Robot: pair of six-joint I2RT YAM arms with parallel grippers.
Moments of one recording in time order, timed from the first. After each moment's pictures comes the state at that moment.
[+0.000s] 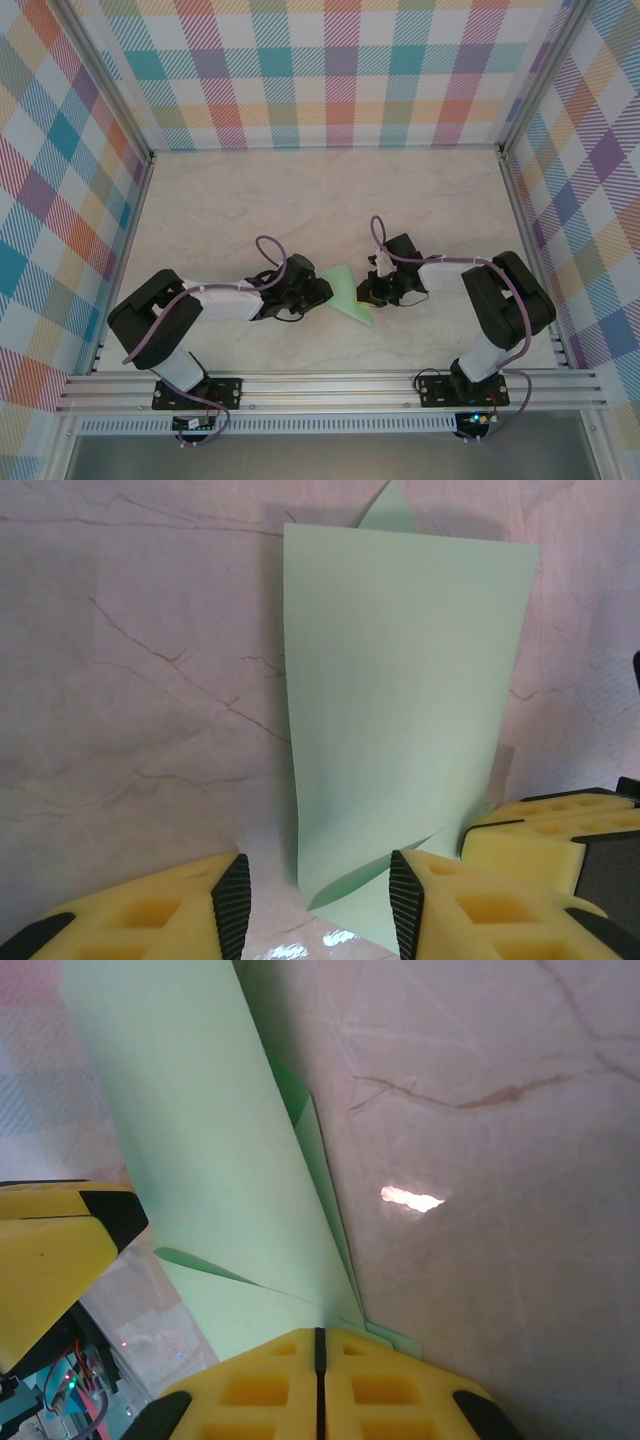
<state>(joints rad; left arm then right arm) -0.83 1.60 0.65 0.07 0.12 -1.19 0.47 1.64 0.66 -0.18 -0.68 0.60</state>
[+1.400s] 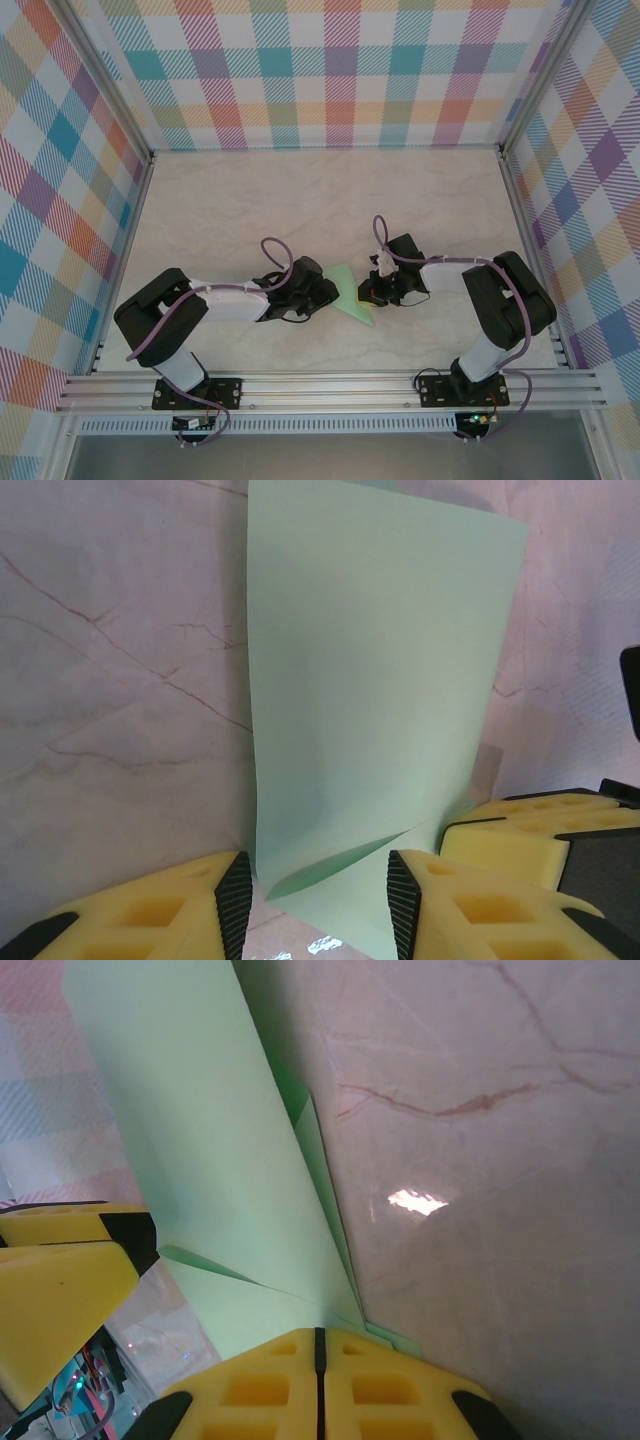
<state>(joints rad) -0.88 1.62 0.69 0.07 0.07 -1.26 0.46 1.64 0.65 -0.16 -0.69 0.60</state>
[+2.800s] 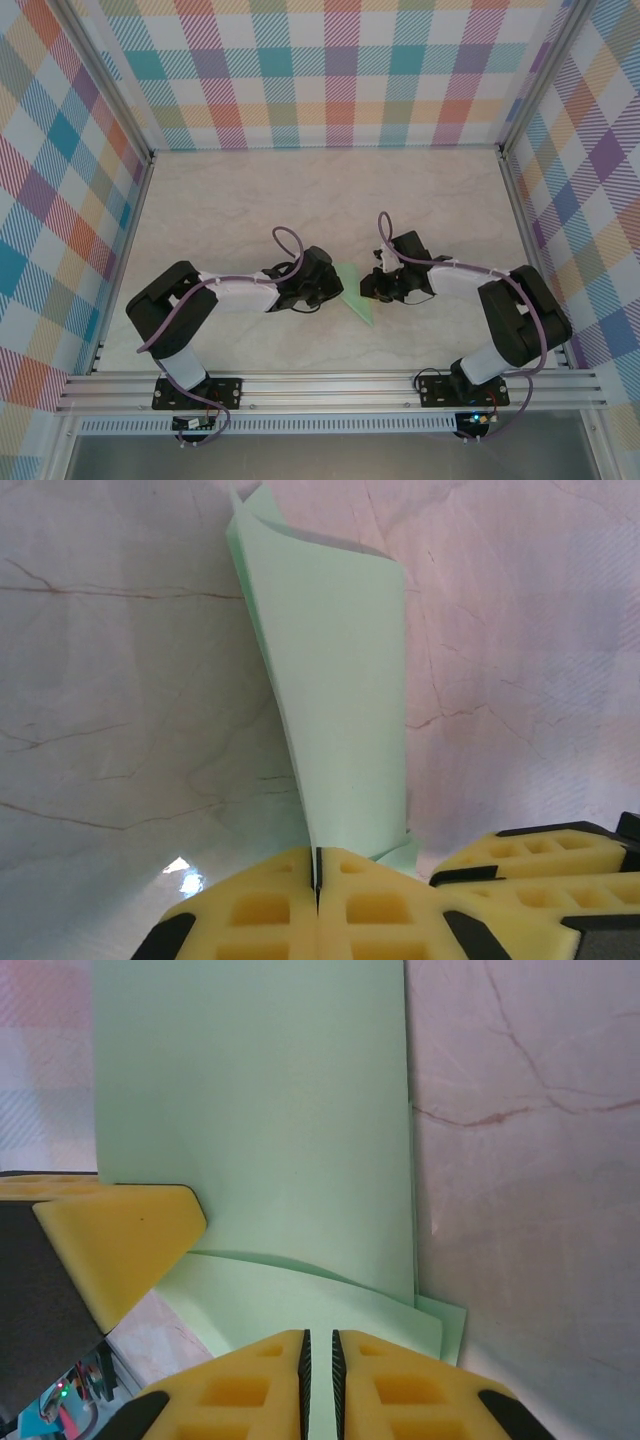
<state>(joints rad) -0.87 1.69 0.81 0.05 0.08 -1.18 0.45 1.52 0.64 -0.22 -0.63 0.57</state>
